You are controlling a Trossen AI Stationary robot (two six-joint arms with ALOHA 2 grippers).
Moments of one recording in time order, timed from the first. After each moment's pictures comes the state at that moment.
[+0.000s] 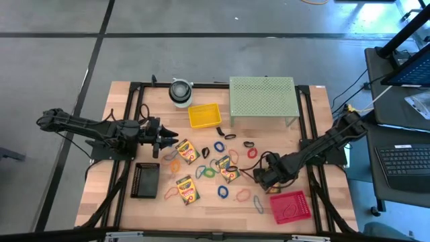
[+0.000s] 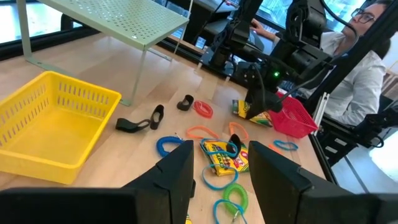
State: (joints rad) left arm -0.15 0.55 0.30 0.05 -0.21 -0.46; right arm 0.57 1.59 0.82 -0.75 0.01 2.00
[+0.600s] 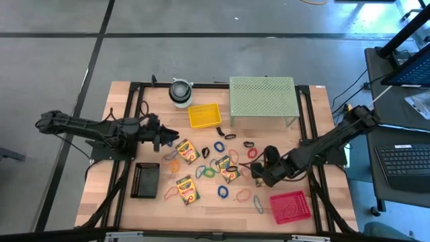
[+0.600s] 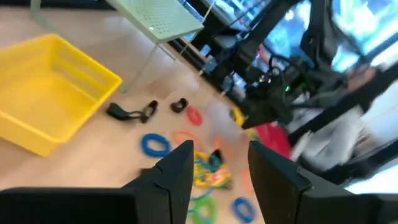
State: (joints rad) left arm -0.09 0.56 0.30 0.09 -0.17 -0.79; right arm 0.57 1.42 0.82 -0.65 0.30 1.90
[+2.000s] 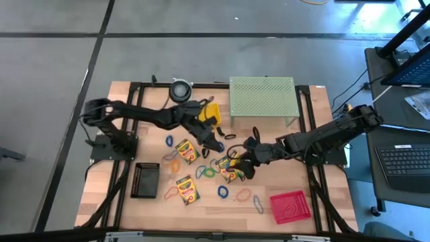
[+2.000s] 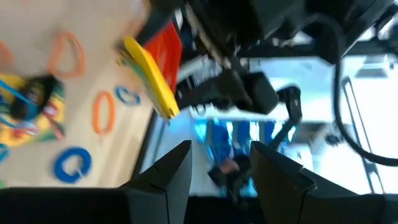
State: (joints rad) left arm 0.13 1.61 0.98 0.42 0.81 -1.31; right arm 0.33 1.38 0.83 -0.14 0.16 0.92
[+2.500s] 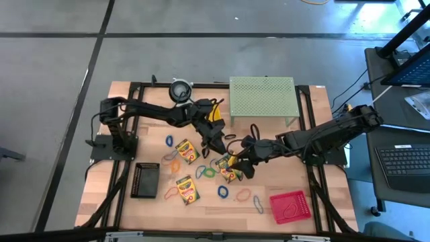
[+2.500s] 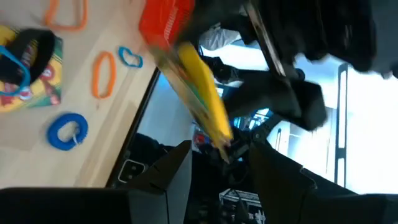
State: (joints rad) left arm 0.18 1.77 1.08 0.40 1.00 -1.39; right arm 0.31 1.38 0.87 -0.09 0.10 0.84
